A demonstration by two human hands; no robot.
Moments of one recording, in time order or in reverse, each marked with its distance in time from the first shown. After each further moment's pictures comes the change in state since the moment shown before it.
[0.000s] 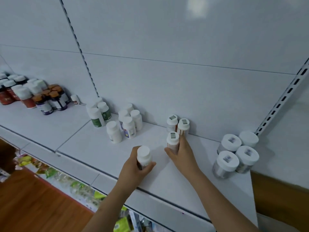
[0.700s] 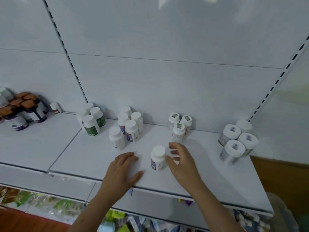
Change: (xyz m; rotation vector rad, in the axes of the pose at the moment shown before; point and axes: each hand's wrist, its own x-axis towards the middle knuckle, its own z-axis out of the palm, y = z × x) left_hand 0.037 -0.088 -0.081 0.471 -0.119 0.459; right_hand -0.058 -0.068 0.045 0.027 0.153 0.114
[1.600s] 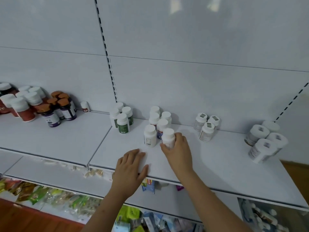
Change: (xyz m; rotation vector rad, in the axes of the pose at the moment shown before) left_hand -0.033 -0.076 -0.039 0.191 0.031 -0.027; right_hand 0.024 -0.057 0.125 -0.352 0.246 -0.011
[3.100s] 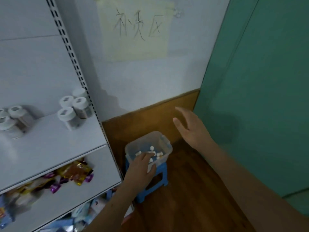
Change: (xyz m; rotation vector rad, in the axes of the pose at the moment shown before) left_hand -0.107 0.538 0.125 -0.547 -0.582 0.569; right_hand -0.197 0.350 -0.491 -0.195 0.210 0.221
